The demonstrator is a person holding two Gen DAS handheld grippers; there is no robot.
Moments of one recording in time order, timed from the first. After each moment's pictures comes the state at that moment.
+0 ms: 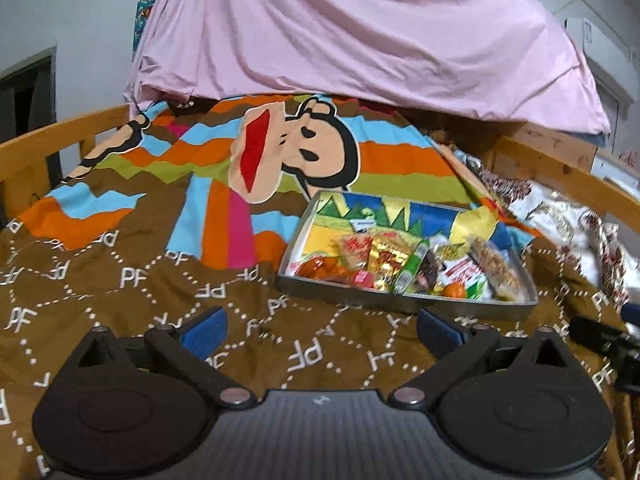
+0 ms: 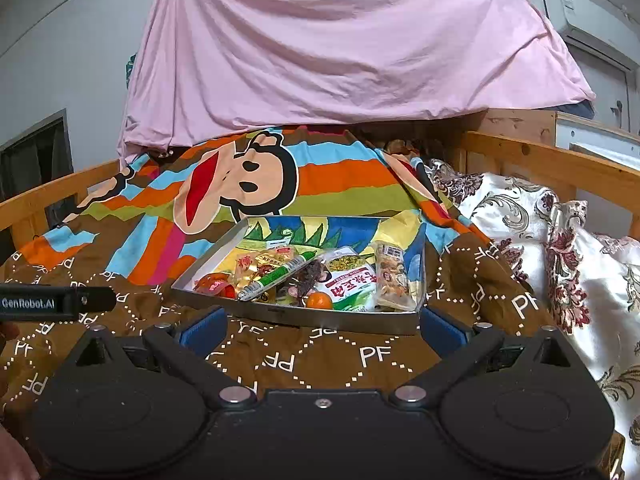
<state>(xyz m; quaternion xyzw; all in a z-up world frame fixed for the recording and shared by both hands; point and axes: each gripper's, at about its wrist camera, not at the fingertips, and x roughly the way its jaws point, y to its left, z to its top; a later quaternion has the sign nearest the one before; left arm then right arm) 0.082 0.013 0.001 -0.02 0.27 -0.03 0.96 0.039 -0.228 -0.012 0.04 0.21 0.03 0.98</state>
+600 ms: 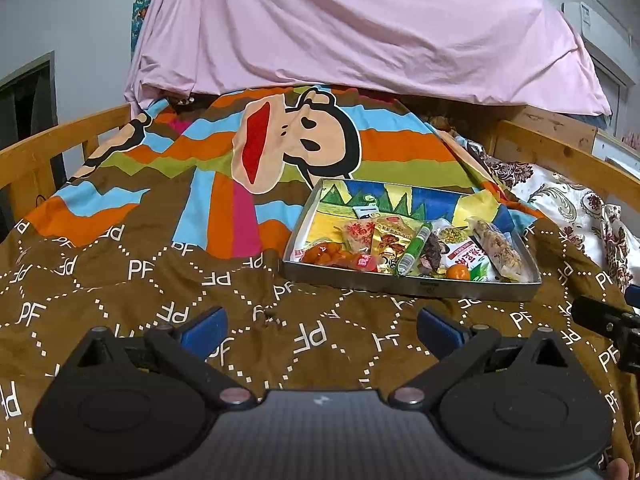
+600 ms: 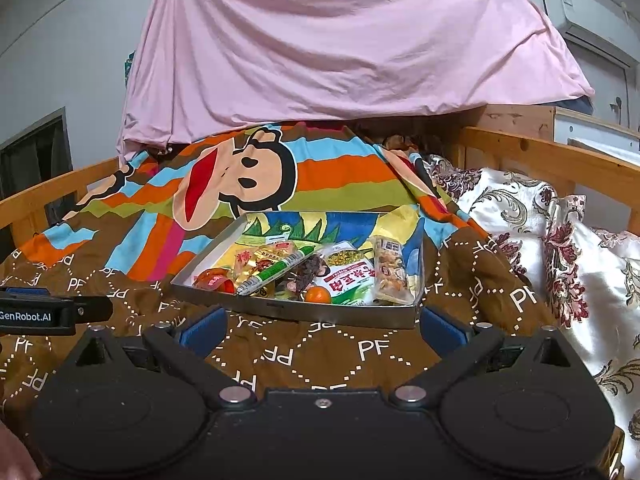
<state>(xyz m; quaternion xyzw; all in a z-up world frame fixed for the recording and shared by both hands) 0.075 0.010 -0.003 -0.01 0.28 -0.03 0.96 0.036 -0.230 -0.015 0.04 0.21 0.03 0.98</state>
